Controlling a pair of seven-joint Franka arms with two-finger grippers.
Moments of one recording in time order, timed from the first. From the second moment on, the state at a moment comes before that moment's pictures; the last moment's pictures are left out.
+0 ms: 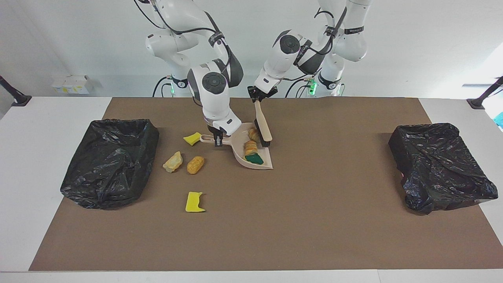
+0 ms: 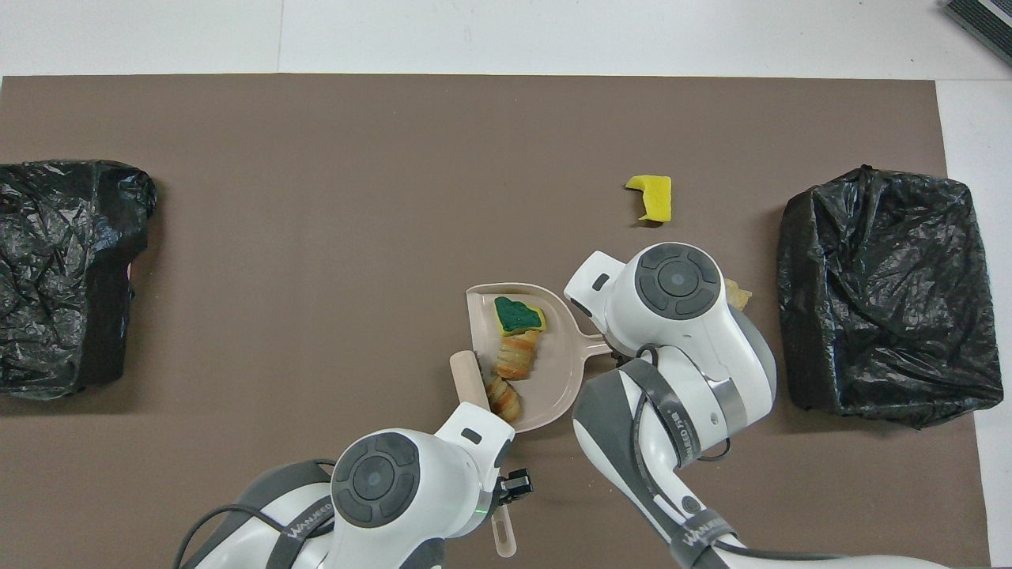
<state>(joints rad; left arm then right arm) -0.89 -0.14 -0.02 -2.35 -0.46 2.25 -0.80 0.46 0.15 -0.03 -2.04 -0.02 2.08 -1.21</state>
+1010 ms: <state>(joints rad) -0.90 -0.29 -0.05 -2.30 -0.23 1.95 -0.89 0.39 0.13 -0.03 -1.93 -0.02 1.95 -1.25</state>
